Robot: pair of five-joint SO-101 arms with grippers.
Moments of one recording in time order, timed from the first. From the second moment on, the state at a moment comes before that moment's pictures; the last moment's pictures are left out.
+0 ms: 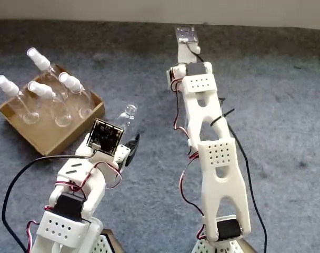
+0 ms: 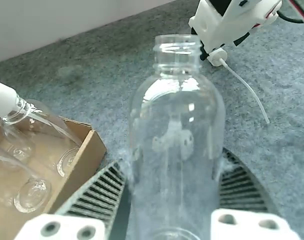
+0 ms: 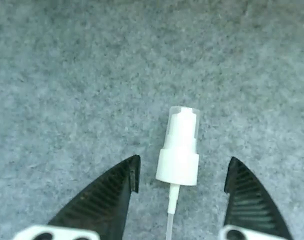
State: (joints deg) left arm 11.6 -84.7 80.8 39.3 -3.5; right arm -13.8 63.5 -65.7 67.5 -0.8
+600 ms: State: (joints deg) left arm 11.6 -84.7 80.9 39.3 -3.5; right arm -10.2 65.8 -67.1 66.8 -0.7
